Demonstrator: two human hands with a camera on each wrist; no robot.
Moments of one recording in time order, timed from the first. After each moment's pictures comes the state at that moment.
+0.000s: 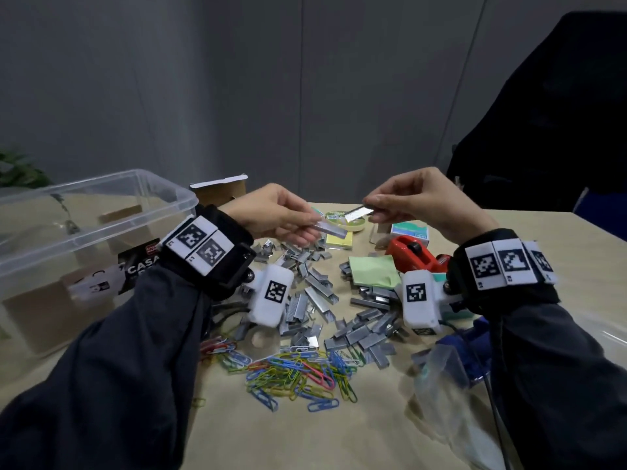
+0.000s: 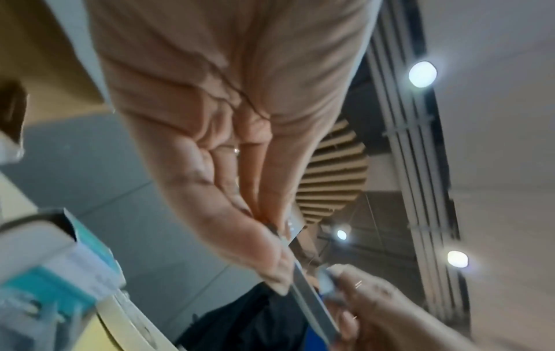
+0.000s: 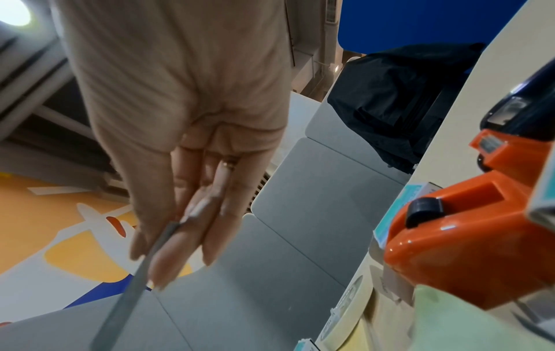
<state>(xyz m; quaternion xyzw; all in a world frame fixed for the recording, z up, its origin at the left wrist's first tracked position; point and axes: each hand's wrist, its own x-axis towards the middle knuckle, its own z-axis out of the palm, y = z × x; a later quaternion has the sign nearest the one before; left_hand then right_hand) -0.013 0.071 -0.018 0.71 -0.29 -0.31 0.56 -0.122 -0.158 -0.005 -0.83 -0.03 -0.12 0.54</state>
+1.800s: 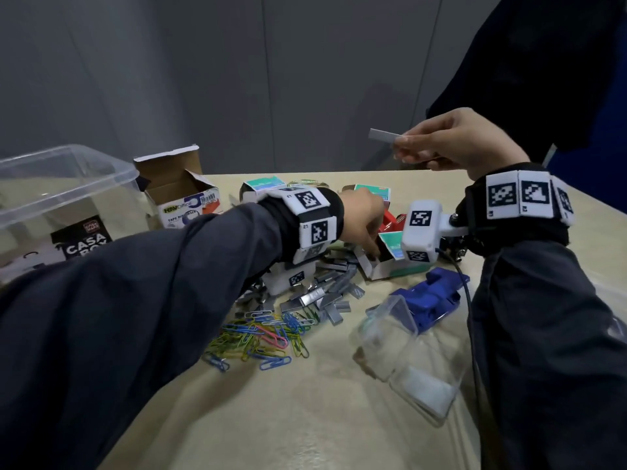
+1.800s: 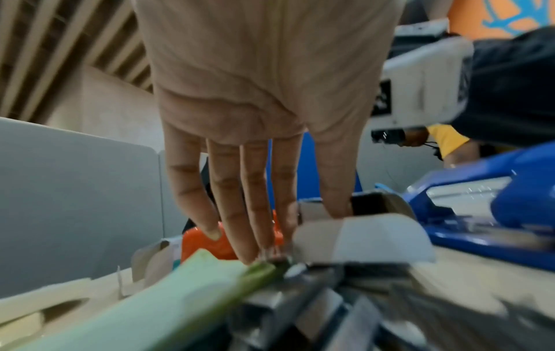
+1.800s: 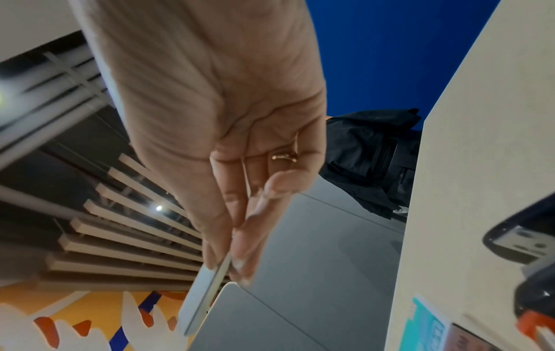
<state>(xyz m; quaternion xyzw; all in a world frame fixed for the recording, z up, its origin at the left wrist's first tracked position) -0.085 -0.078 -0.046 0.81 -0.58 -0.05 0.00 -0.162 -0.230 0.013 -0.84 0.14 -0.19 0.48</state>
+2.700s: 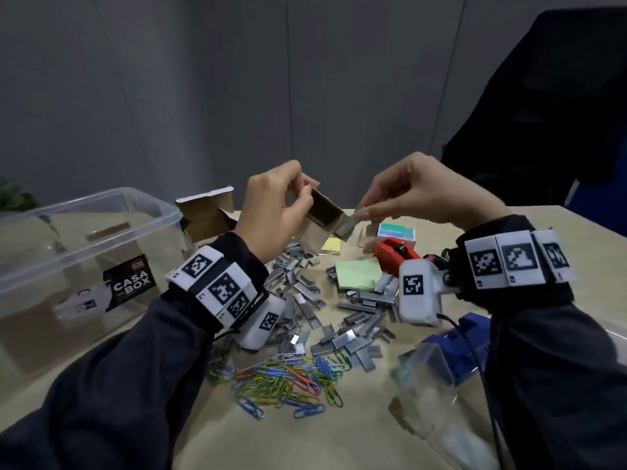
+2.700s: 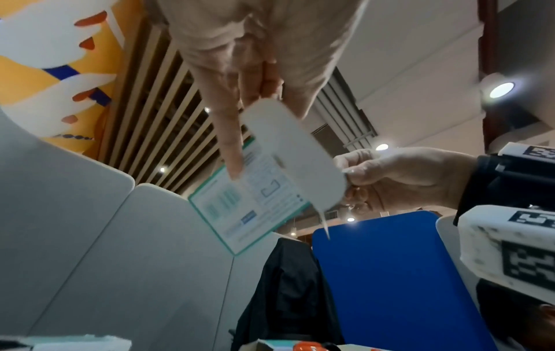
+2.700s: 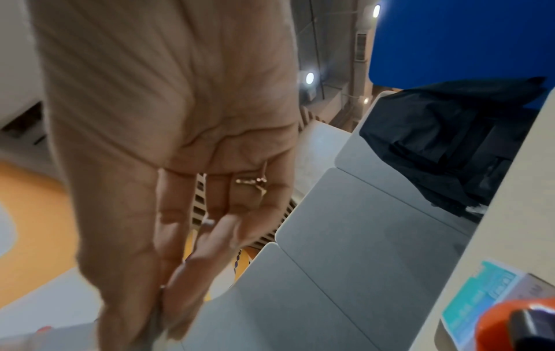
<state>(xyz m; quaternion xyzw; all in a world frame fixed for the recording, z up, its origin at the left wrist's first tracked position) -0.049 0.045 -0.023 0.74 -0.43 0.27 0.45 -0.150 -0.157 0.029 -0.94 -0.06 -0.12 0.32</state>
